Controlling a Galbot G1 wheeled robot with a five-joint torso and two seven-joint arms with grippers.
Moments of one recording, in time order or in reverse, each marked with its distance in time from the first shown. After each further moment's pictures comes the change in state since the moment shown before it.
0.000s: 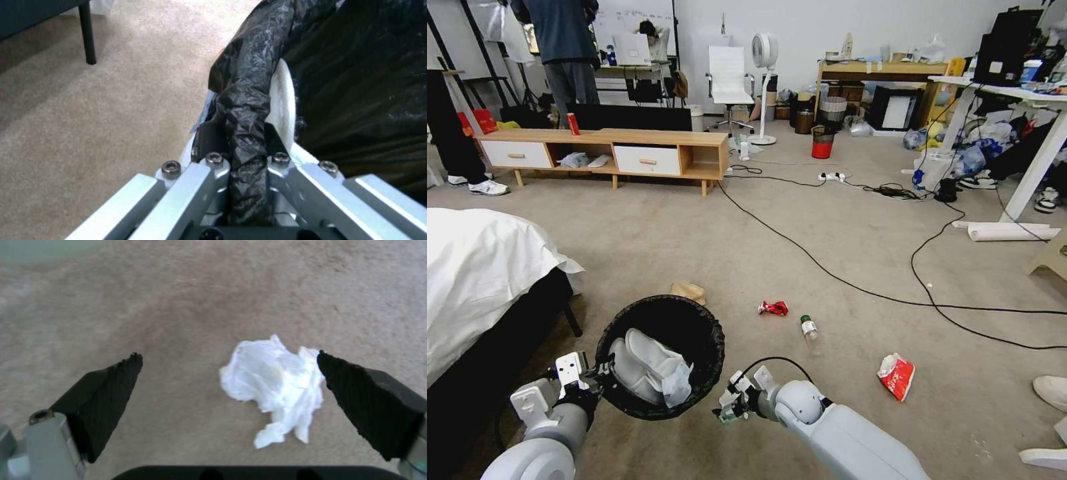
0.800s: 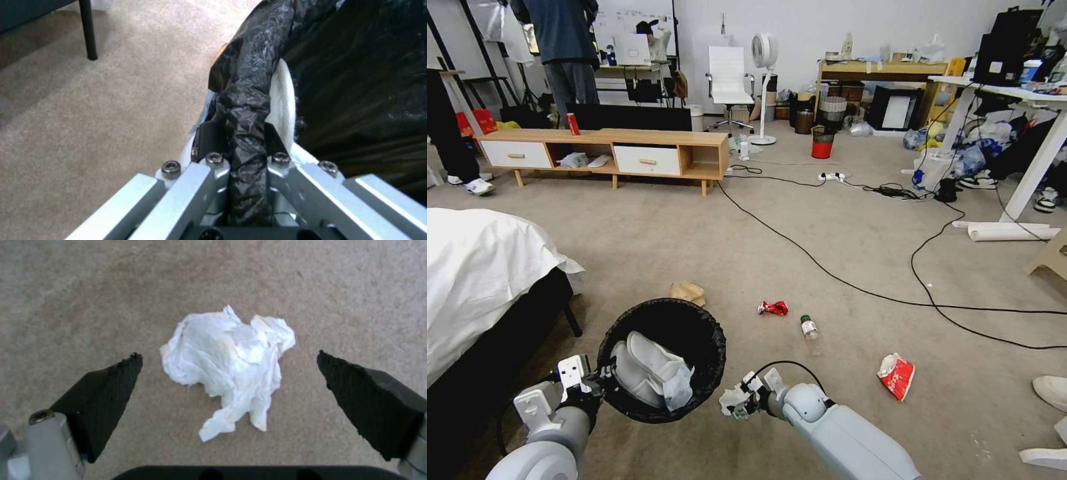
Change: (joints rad) left arm 0.009 -0.004 0.007 0.007 0.012 -0.004 0.003; right arm 0.023 0.060 0.040 -0.212 -0.059 0.100 -0.026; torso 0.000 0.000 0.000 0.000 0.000
